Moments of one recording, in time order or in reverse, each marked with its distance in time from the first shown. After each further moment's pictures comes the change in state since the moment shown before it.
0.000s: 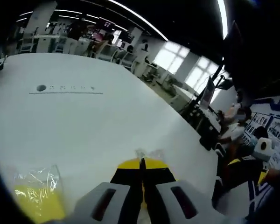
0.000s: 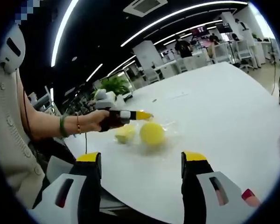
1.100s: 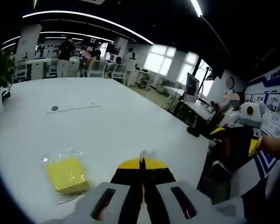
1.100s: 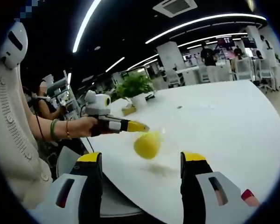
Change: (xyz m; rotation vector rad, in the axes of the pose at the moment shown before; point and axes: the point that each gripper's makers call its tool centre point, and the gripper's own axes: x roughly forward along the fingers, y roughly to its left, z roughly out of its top) left arm -0.128 -0.035 -0.021 0.178 -0.065 0.012; right arm 0.014 0.081 0.020 -0.185 0.027 0.149
